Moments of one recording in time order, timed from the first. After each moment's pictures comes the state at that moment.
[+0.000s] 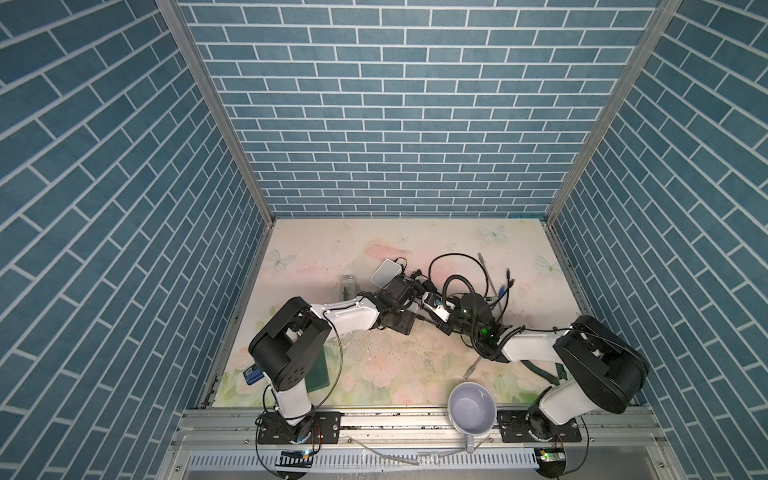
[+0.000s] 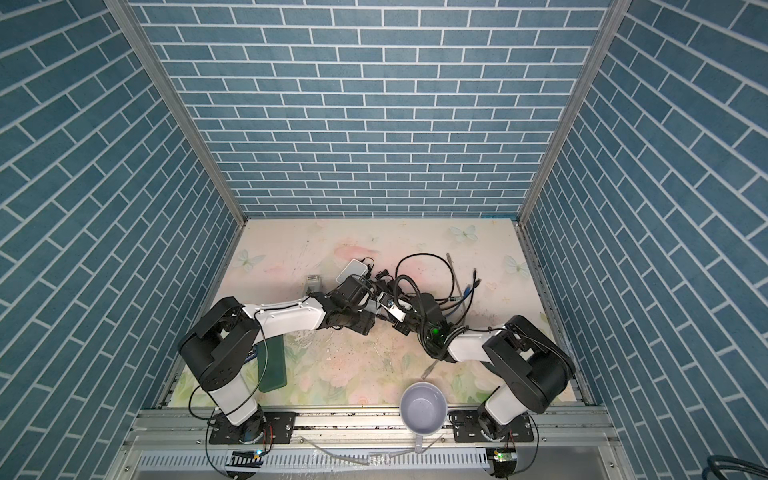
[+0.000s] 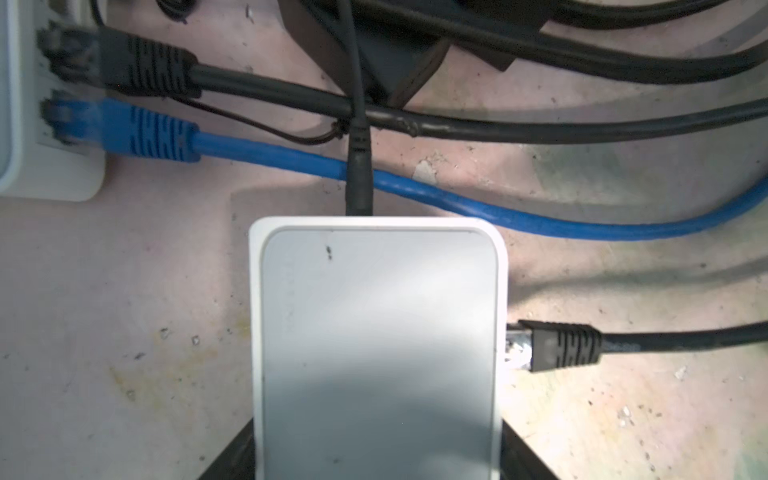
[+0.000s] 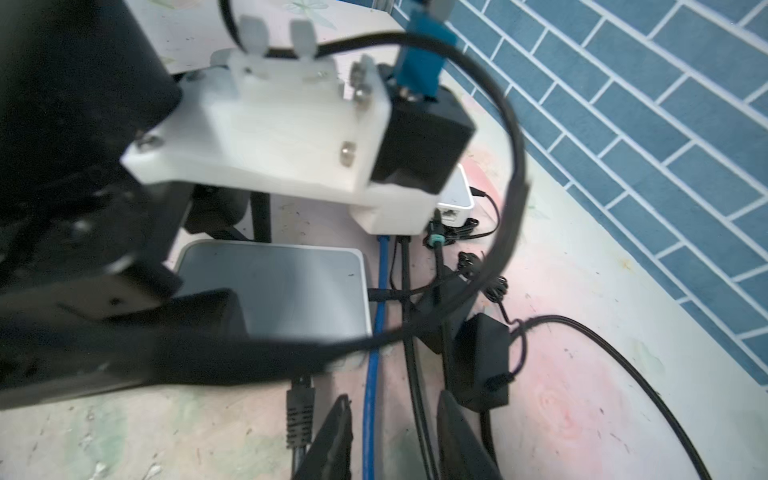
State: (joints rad) left arm -0.75 1.75 0.97 -0.32 -0.01 -0.30; right arm 0.74 1.52 0.48 0.63 -0.11 -0.45
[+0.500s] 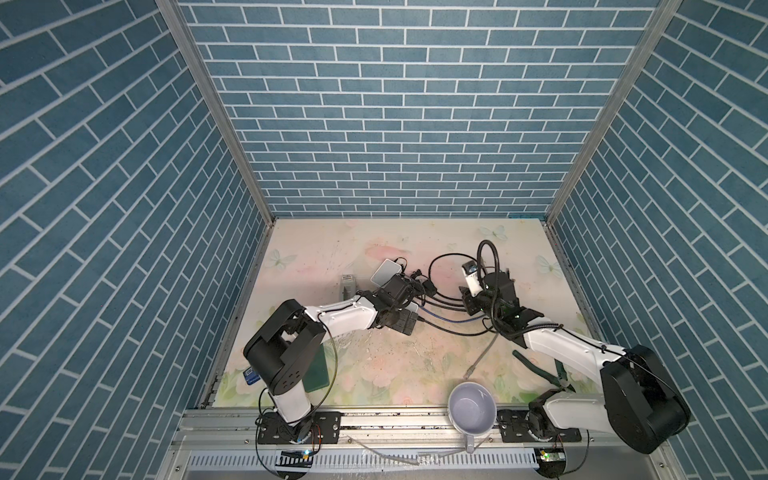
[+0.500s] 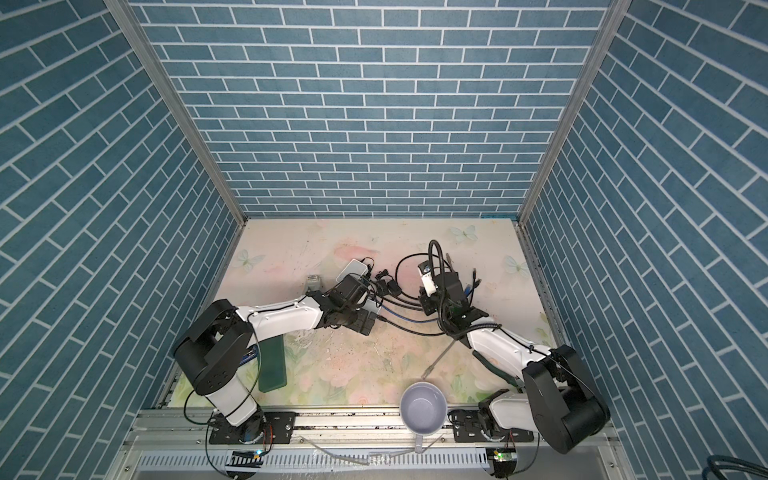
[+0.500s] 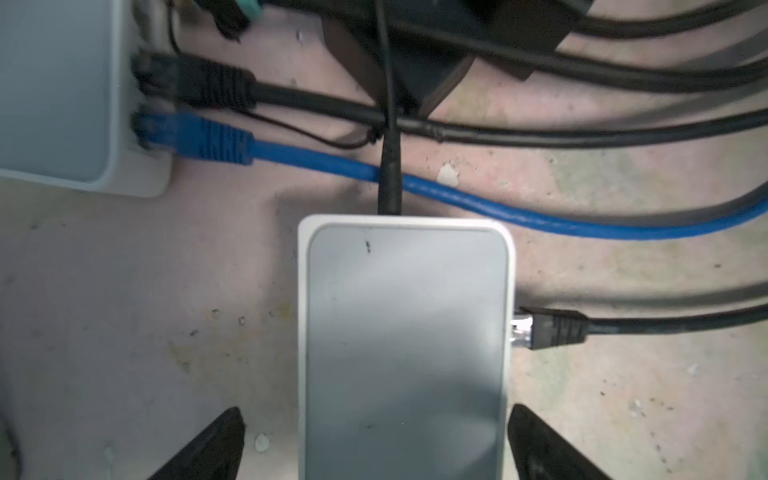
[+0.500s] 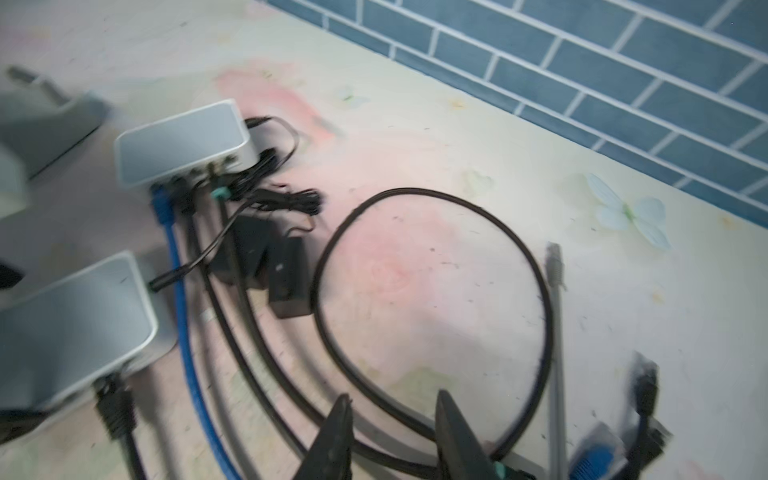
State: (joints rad) left arm -0.75 1.69 0.97 -0.36 -0.06 -0.29; right arm 0.51 1.30 0.64 0.08 0.09 -0.07
